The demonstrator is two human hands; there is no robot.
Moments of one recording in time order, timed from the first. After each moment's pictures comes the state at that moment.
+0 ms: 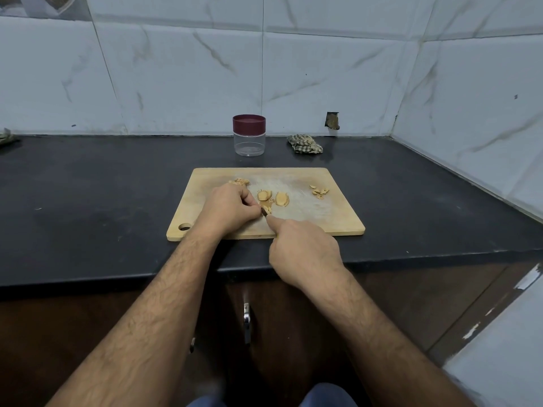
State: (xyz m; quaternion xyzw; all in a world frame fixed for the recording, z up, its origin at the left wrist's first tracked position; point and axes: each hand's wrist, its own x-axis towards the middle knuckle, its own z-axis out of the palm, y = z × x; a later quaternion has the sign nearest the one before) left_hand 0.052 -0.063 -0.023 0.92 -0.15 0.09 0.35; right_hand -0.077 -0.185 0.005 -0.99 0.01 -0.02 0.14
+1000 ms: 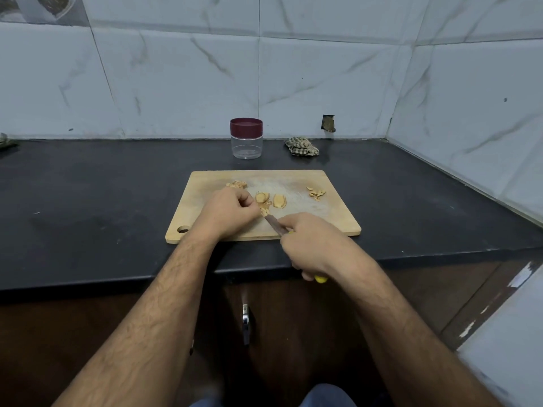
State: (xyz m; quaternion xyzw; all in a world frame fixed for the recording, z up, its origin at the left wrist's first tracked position) left_hand 0.047 -0.062 -0.025 0.92 -0.16 0.10 0.35; right_hand -0.080 -0.204 0.025 -0.96 0.03 0.07 0.28
